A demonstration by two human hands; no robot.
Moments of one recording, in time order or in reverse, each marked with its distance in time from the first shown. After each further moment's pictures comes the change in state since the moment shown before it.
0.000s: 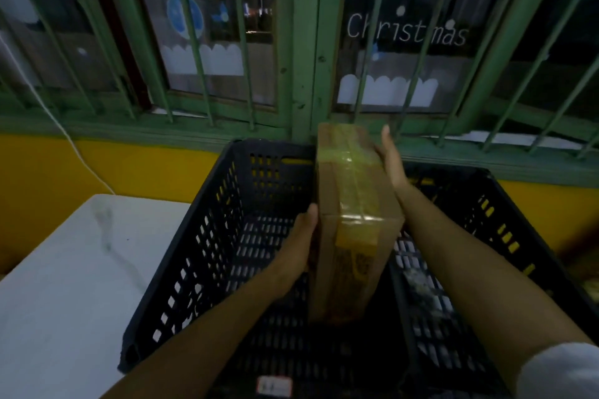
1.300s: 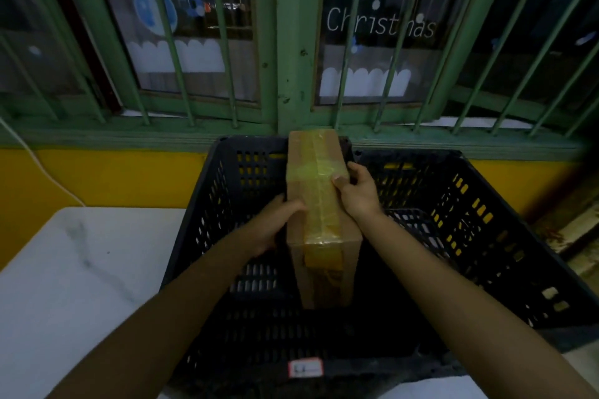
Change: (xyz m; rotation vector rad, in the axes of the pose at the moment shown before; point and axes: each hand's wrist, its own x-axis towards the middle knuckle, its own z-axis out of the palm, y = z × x) left_hand 0.024 0.027 -0.056 0.108 -0.090 -0.166; right_hand -0.047 0.072 0.031 -0.735 0.465 -0.246
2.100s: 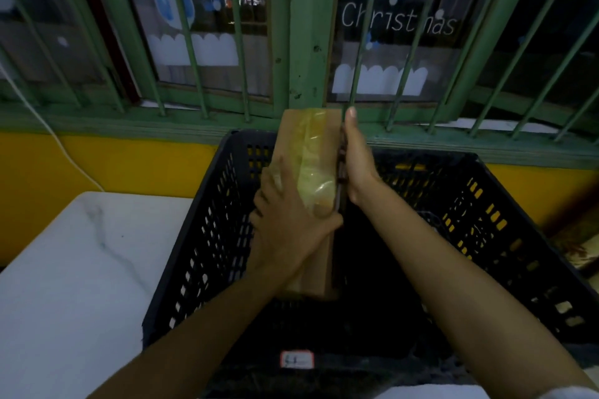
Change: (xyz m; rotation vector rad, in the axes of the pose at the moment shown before) left_hand -0.029 -0.006 0.050 0.725 0.736 0.294; right_hand -0.004 -0.060 0.006 0.347 -0.238 0.020
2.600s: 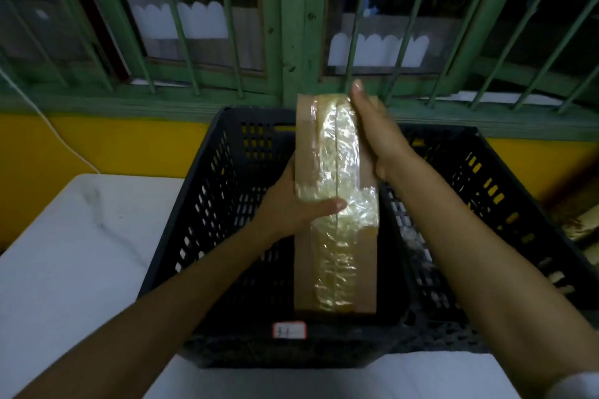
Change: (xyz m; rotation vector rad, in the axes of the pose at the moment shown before) left_hand -0.004 -0.010 -0.008 -0.582 -0.392 0.141; right_hand -0.019 -0.021 -0.038 -0.143 -0.017 -0.030
